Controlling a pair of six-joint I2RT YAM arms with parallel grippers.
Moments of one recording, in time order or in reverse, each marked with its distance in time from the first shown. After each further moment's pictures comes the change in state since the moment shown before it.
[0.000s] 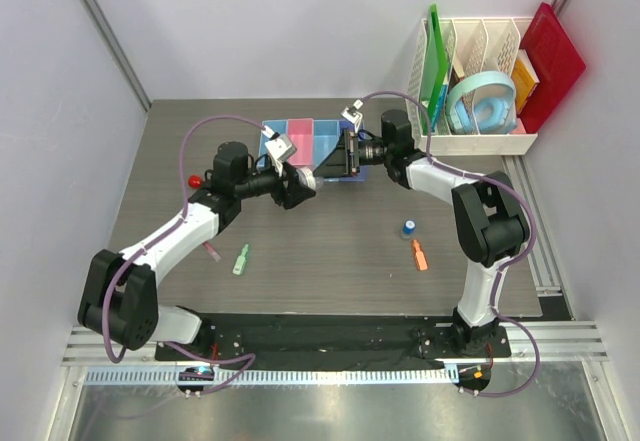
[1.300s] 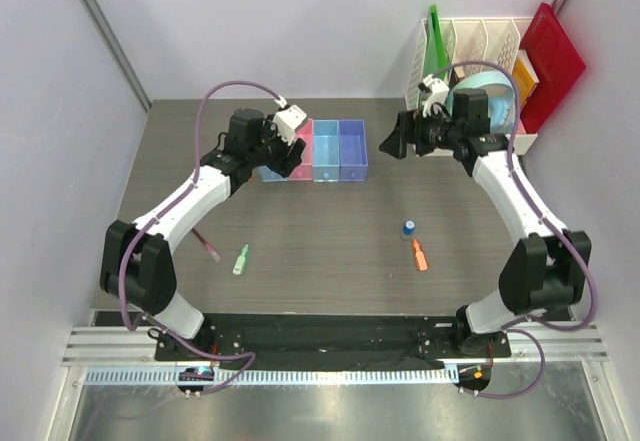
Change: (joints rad) left arm -0.001 0.179 0.347 -0.339 -0.388 0.219; right arm -0.275 -0.351 0.113 -0.746 0.503 -0.671
